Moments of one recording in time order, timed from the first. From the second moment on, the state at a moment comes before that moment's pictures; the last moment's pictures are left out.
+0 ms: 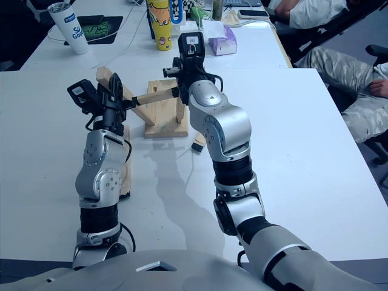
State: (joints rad) left arm -0.23 -0.06 0.02 -0.31 -0.30 0.30 0.24; right arm -0.74 0.12 0.10 -0.14 0.24 1.00 -0.22
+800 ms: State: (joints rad) left arm -0.29 -0.07 0.02 -0.34 -0.25 0.44 0.29; right arm -0.75 0.12 0.00 -0.04 0.26 0.90 -0.11
